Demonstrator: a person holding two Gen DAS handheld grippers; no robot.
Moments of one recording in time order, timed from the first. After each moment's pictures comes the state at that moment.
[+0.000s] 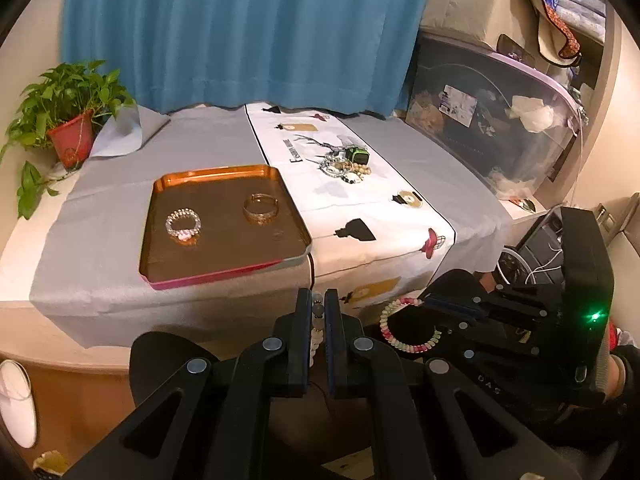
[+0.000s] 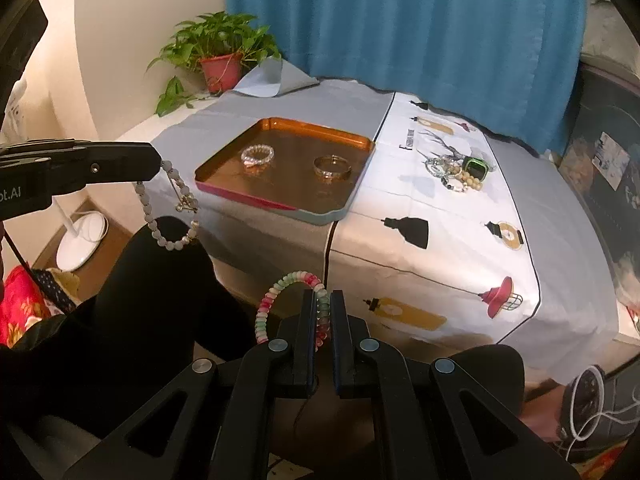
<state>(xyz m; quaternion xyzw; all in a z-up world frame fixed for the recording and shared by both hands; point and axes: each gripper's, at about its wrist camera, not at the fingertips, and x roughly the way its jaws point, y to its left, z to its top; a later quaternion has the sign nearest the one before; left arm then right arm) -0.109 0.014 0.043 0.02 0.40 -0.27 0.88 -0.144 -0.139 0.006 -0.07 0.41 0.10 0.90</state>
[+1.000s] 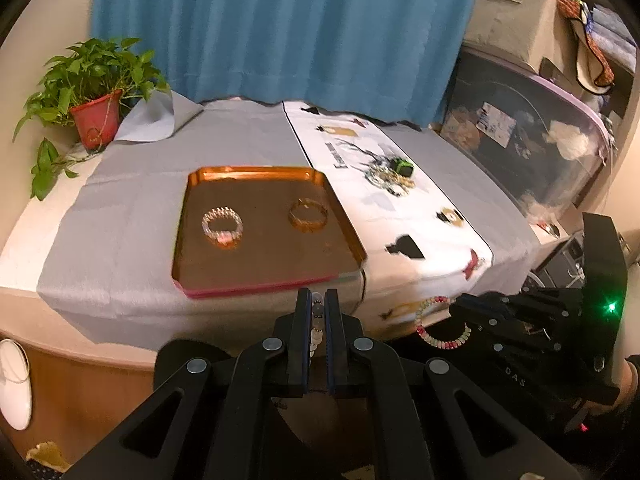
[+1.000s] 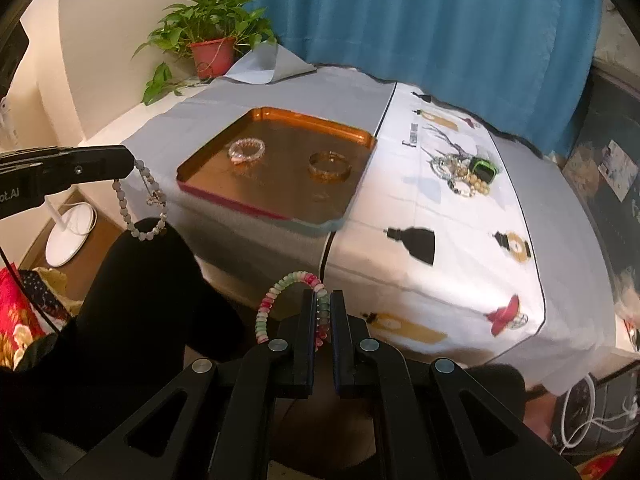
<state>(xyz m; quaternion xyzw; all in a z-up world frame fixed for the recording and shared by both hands) -0.059 0.052 0.027 -0.02 0.40 -0.22 0.89 -0.091 -0.124 -0.002 -0.09 0.43 0.09 0.89</state>
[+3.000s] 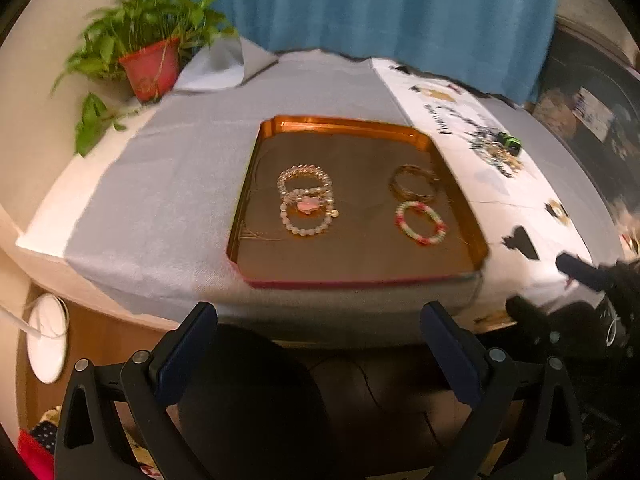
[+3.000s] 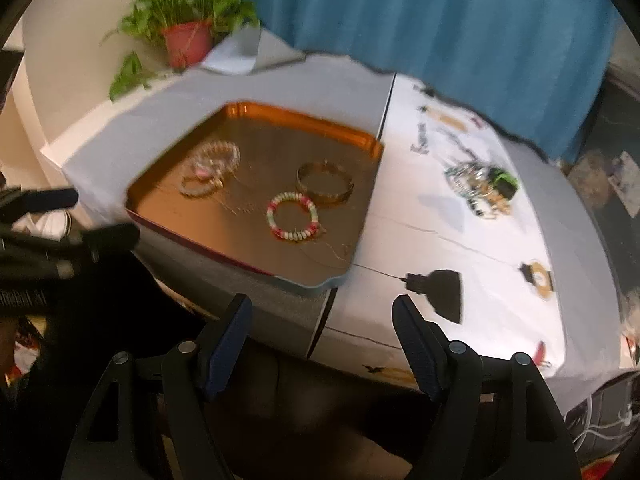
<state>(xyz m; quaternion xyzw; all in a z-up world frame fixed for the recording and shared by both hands) -0.009 0.058 -0.036 0.02 0.46 -0.08 0.89 -0.026 -0.100 -0.031 -0.10 0.43 0.05 0.90</state>
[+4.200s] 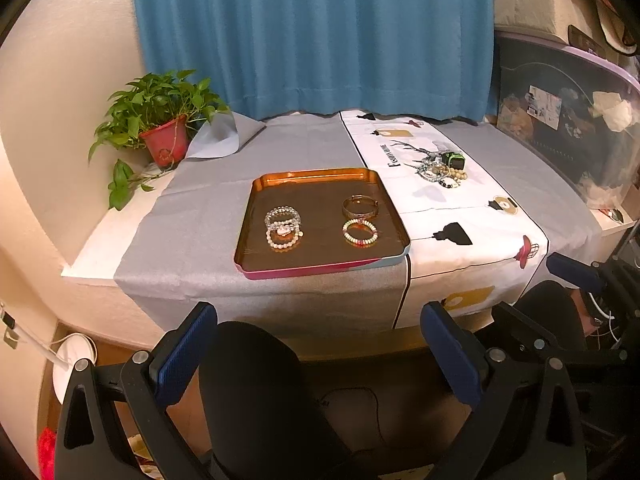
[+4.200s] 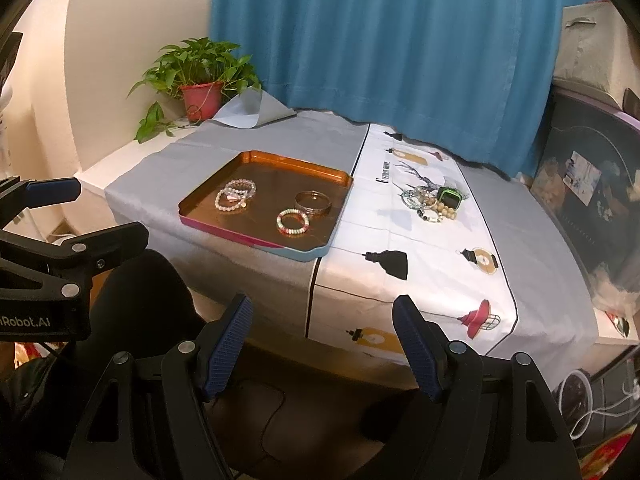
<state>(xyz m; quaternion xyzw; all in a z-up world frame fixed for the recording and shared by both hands) -0.124 0.022 0.033 0.06 0.37 -0.08 0.92 -0.148 -0.123 0.021 -0.08 0.35 0.05 0.93</state>
